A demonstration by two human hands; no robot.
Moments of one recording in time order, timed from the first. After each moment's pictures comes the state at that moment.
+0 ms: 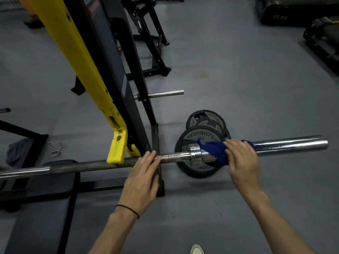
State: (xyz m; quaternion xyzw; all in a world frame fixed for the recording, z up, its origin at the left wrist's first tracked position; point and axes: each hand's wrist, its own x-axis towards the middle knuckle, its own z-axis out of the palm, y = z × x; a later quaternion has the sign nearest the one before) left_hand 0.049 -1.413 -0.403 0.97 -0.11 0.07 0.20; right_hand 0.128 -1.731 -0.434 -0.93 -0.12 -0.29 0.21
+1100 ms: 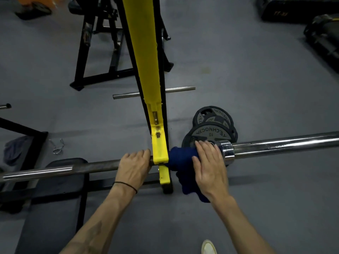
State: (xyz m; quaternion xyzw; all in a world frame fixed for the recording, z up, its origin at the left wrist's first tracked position) left_hand 0.091 -1.307 -0.395 0.99 -0.13 0.08 -0.02; right_hand 0.090 -1.548 -0.427 -0.96 -0.12 -0.13 0.21
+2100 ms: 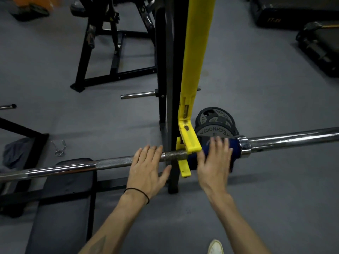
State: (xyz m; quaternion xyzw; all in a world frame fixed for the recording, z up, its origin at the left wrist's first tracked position) left_hand 0.055 -1.275 -0.409 0.99 -0.07 0.03 0.06; right_hand 0.072 -1.481 -0.417 -0.97 0.07 -0.11 0.20
